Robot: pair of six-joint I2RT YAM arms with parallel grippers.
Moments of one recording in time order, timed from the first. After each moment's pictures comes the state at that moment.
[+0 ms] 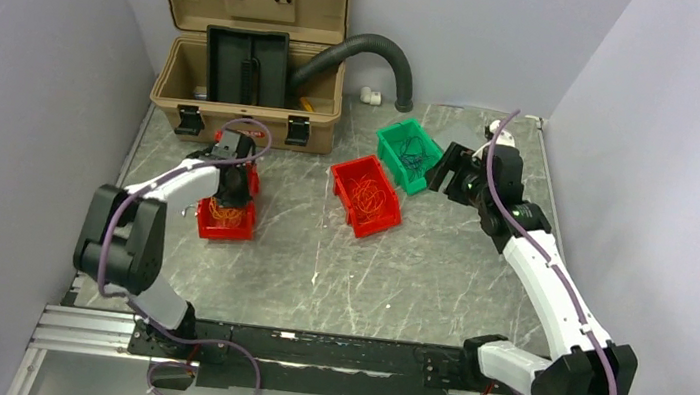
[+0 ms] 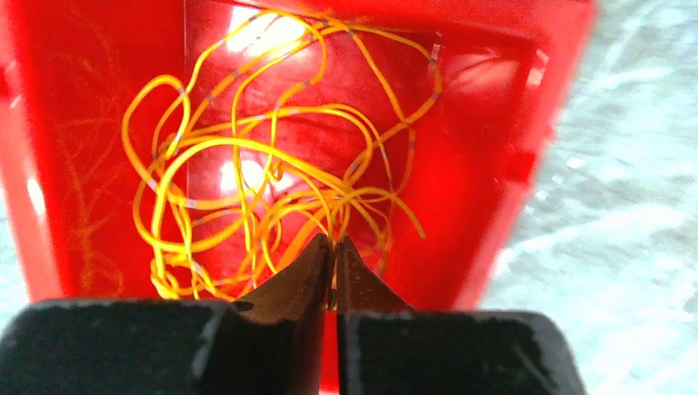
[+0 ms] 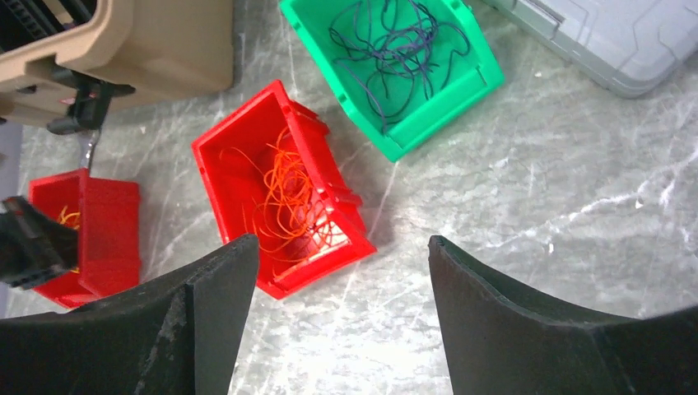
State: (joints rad) left arm -0.21 1.62 0.98 -0.51 -0.20 -0.45; right arm 0.26 1.16 1.02 -0.38 -0.03 0.47
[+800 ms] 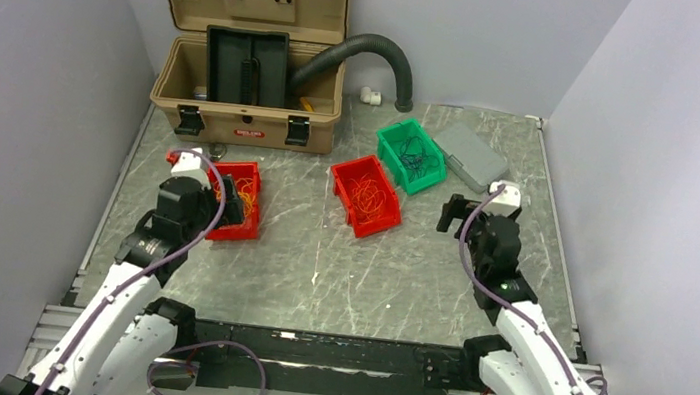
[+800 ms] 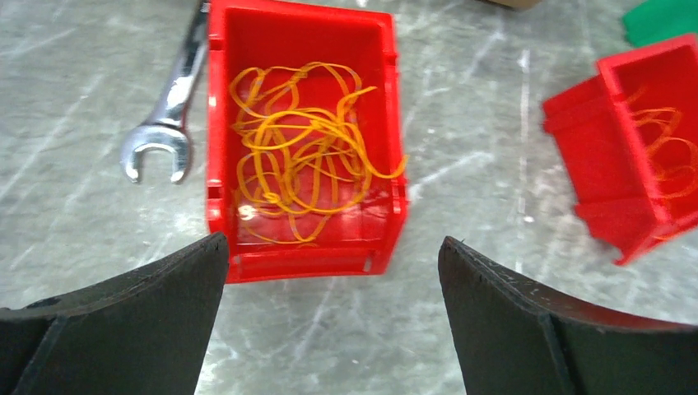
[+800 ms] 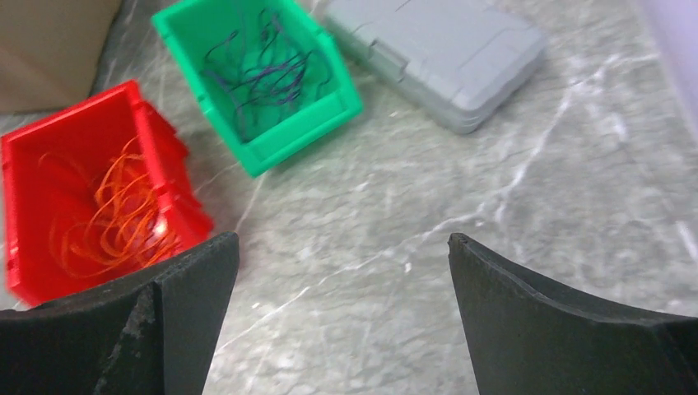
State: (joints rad) left arm -0.23 0.69 0.61 -0.44 -0.15 -0.41; right arm 0.25 0.82 0.45 0.07 0.18 0.18
